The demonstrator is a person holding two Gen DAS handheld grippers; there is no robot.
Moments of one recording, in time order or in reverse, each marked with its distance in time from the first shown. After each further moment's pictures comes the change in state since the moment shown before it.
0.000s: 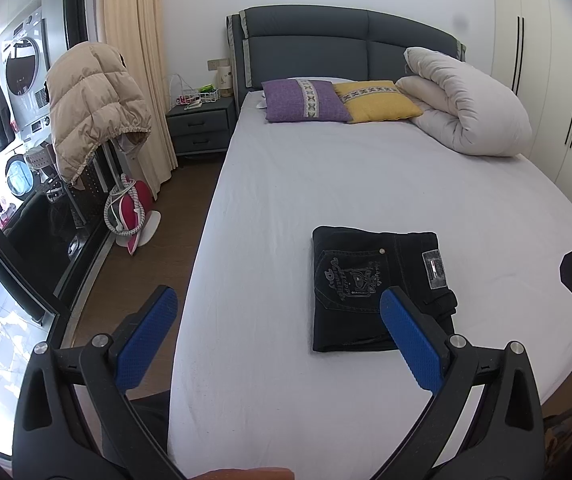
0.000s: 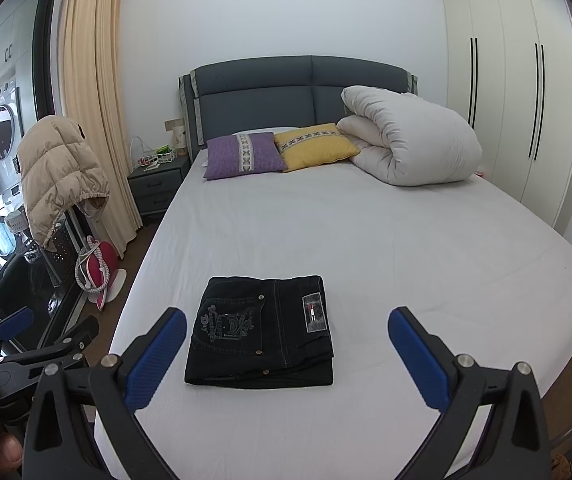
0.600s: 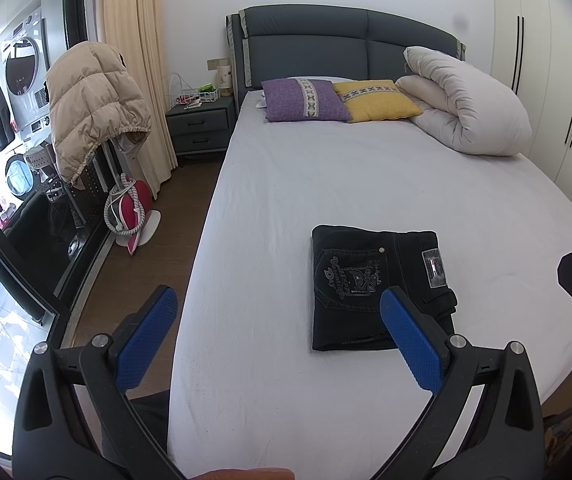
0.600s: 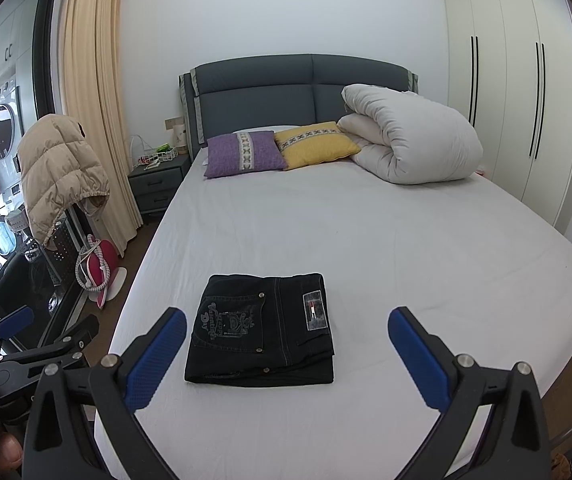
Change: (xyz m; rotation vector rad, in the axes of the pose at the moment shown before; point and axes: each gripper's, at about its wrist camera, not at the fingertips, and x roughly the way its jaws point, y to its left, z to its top) left arm -0.001 0.000 0.000 0.000 0.000 -0.001; right arm 0.002 -0.002 0.000 -0.002 0.004 0.003
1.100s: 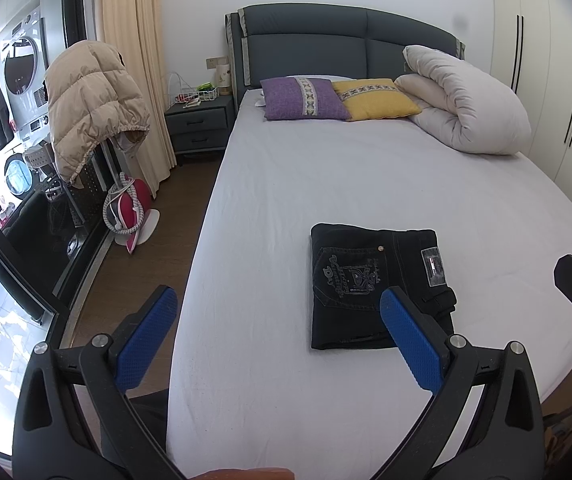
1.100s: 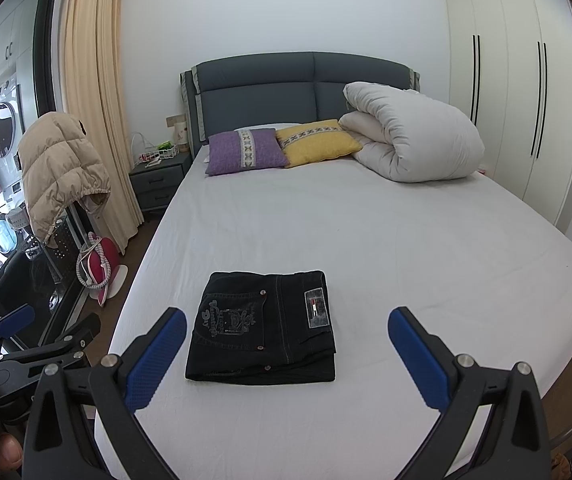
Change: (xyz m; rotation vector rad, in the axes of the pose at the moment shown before) left arm 0.001 -0.002 -0.002 -0.001 0.002 -0.002; right arm 0.005 -0.002 -0.007 -0.006 0.006 0.007
